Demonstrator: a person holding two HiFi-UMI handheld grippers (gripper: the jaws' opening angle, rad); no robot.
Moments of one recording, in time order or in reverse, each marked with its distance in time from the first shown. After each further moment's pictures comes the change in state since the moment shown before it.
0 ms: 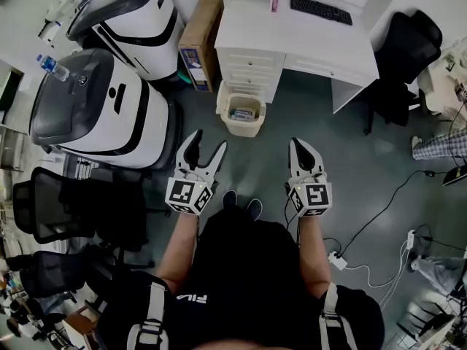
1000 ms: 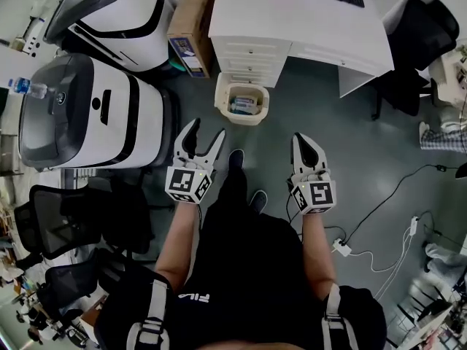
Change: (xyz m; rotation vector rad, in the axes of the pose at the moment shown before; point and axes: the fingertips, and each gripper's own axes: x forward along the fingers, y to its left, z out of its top) left arm 0.120 0.100 -0.065 0.006 0.120 -0.008; right arm 0.121 -0.036 -0.048 0.066 0.051 -0.023
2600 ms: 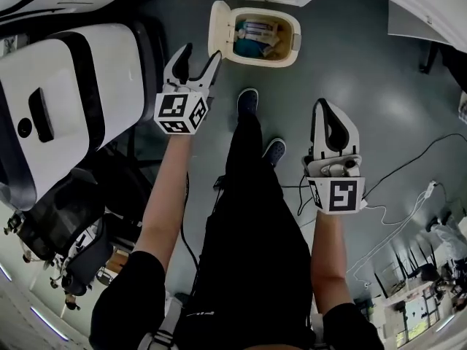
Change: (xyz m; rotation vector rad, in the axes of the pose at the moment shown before) left arm 0.239 0.209 -0.348 -0.087 0.344 0.053; right arm 0.217 -0.061 -0.228 -0.039 0.150 -0.008
